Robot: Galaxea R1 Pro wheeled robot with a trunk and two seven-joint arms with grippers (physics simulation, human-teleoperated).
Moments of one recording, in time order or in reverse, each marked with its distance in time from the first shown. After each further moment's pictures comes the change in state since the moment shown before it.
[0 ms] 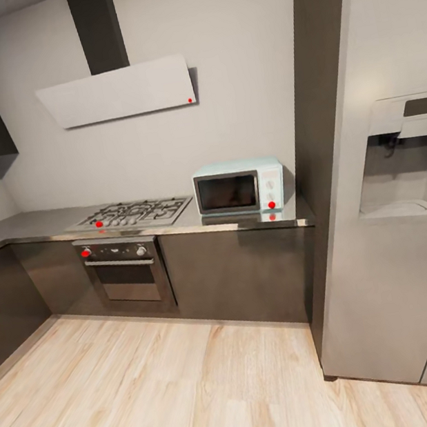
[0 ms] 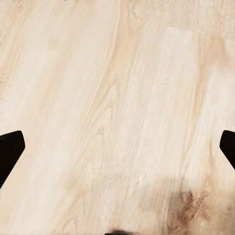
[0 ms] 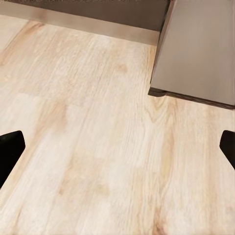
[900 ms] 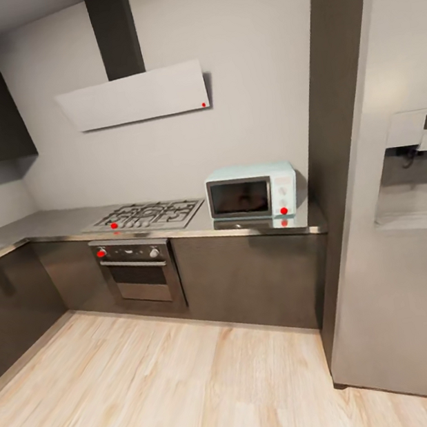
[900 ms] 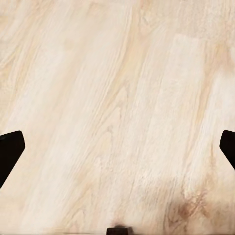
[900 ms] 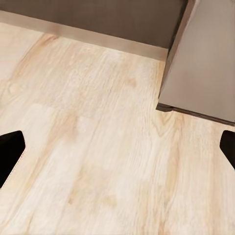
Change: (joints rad) left arm 0.000 0.002 0.000 0.001 -0.001 0.000 0.000; right arm 0.000 0.000 0.000 0.002 0.000 -0.025 -0.001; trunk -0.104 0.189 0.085
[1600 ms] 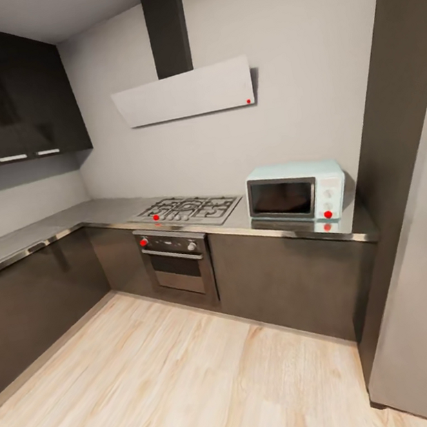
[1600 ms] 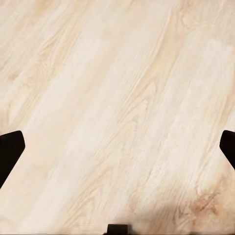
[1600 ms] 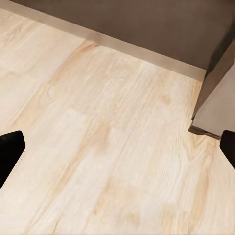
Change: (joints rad) left arm 0.000 0.000 0.000 0.000 0.000 0.000 0.000; right arm 0.000 0.000 0.000 0.000 0.000 -0.002 0.000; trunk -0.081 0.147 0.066
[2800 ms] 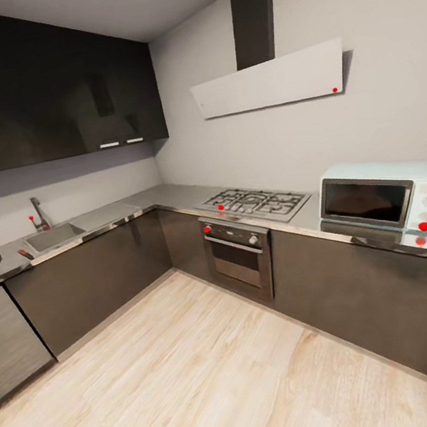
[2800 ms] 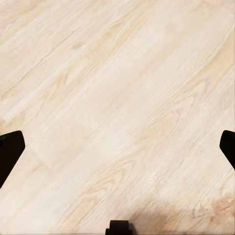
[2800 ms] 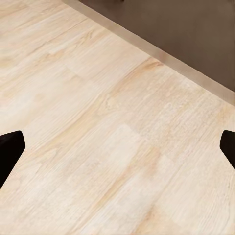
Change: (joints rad) left arm 0.000 0.004 0.000 -0.001 0.000 0.000 0.000; right arm 0.000 0.001 0.000 0.001 0.000 -0.002 0.000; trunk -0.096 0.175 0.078
